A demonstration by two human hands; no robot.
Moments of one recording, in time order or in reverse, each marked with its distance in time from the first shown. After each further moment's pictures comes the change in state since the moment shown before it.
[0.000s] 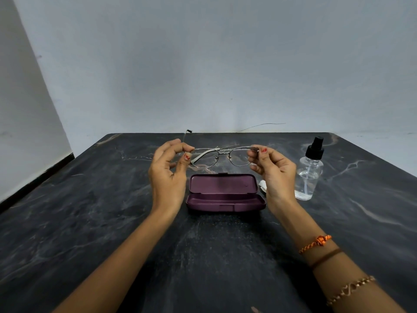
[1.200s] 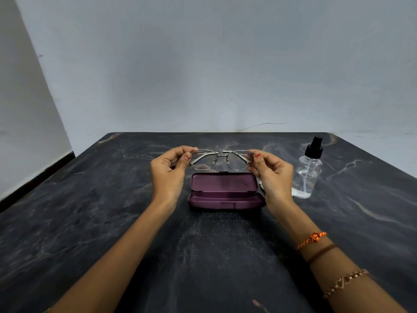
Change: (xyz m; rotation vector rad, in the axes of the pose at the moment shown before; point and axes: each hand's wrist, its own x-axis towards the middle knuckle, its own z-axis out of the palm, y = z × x) left_hand 0.008 -0.008 -0.002 -0.220 -0.055 -0.123; right_hand -0.005 0.003 0.002 -0.090 0.044 0.040
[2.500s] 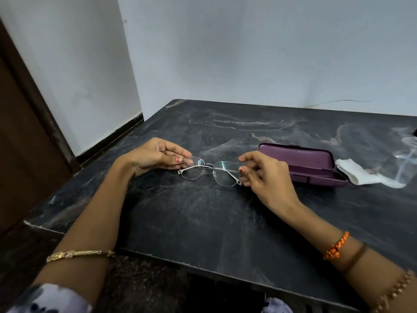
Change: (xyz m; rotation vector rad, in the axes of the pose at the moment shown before) left_hand 0.019 -0.005 -0.197 0.170 -0.590 -0.627; right_hand -0.081 0.028 0.081 -0.580 -0.572 -0.191
